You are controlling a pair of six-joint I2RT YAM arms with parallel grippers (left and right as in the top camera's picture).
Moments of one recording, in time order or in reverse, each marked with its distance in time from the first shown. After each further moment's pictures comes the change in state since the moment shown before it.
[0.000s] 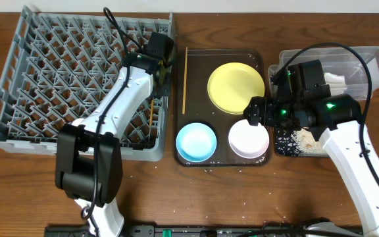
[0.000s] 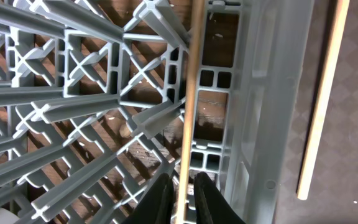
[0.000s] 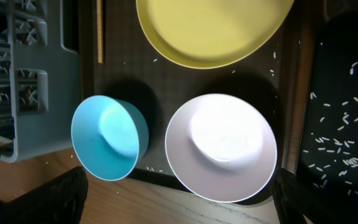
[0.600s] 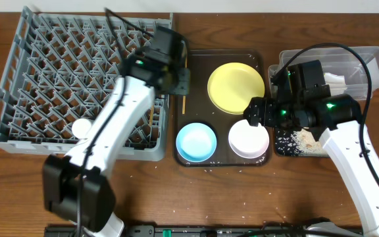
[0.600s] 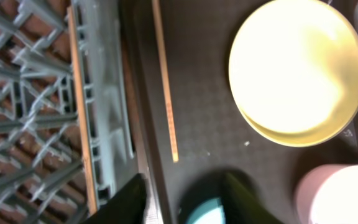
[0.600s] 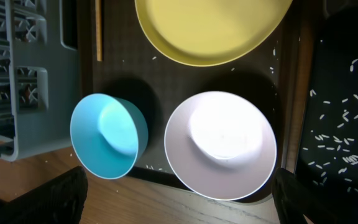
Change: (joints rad) left arm -0.099 -0.161 0.028 0.012 0.248 0.032; right arm 0.000 0.000 0.000 -0.007 0.000 0.000
